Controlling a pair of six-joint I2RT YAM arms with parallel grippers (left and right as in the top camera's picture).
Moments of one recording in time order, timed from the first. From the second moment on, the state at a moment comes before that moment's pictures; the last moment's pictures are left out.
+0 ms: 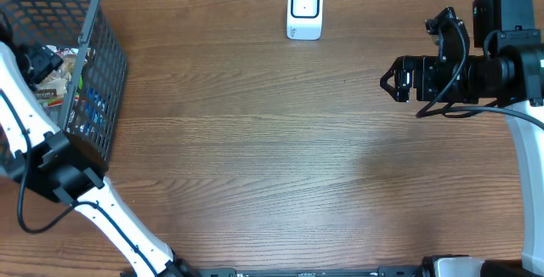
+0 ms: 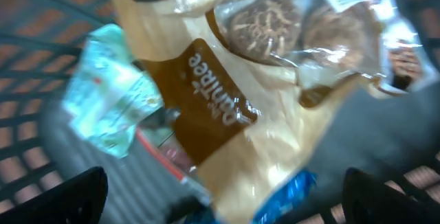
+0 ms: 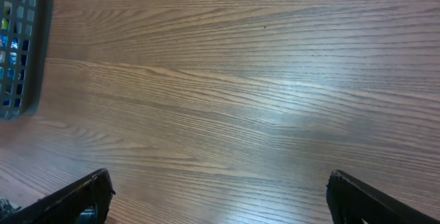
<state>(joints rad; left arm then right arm) 0.61 2.47 2.66 -1.50 -0.15 -0.38 0.05 1.51 1.77 -1.40 -0.38 0.05</state>
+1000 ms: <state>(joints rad) 0.55 2.61 2.74 -1.49 -0.15 -0.44 0.05 1.51 1.77 -1.40 -0.38 0.05</state>
